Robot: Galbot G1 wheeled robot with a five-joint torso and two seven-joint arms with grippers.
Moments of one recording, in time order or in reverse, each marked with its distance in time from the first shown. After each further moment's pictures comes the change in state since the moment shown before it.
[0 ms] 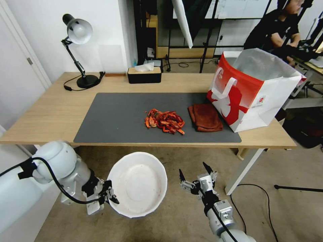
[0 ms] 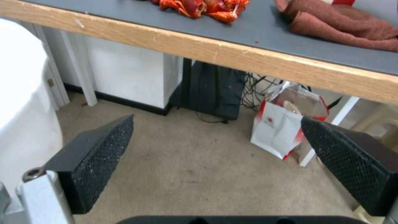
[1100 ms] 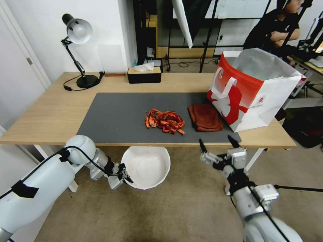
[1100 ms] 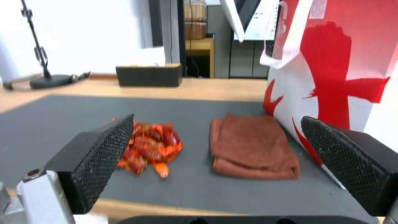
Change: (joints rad) left arm -0.214 -0.252 0.142 0.350 0.121 -0.053 -0.112; right arm 0.136 -0.090 0.116 0.219 0.330 -0.105 0.078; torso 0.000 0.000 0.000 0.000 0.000
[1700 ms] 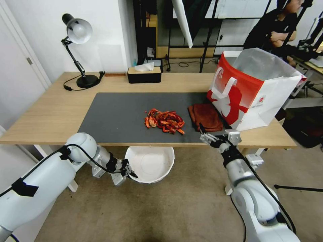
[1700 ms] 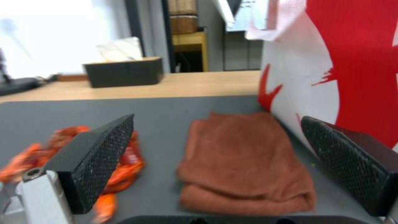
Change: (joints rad) left arm -0.030 0.011 0.024 -0.028 -0.003 -0.009 -0.052; right arm 0.333 -0.161 -0.051 -0.318 0.195 -0.011 0.147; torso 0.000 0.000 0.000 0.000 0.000
